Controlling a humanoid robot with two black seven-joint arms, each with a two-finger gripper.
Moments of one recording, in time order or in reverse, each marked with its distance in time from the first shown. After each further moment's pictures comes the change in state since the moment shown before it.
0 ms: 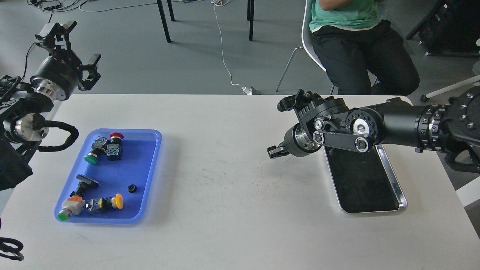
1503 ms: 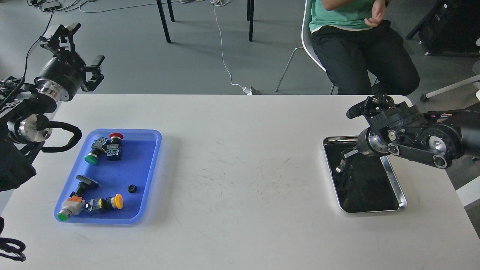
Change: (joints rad) left arm 0.001 -0.009 0.001 0.000 0.000 0.000 0.000; right arm -0.171 -0.269 0.017 -0.023 -0.483 0.024 0.008
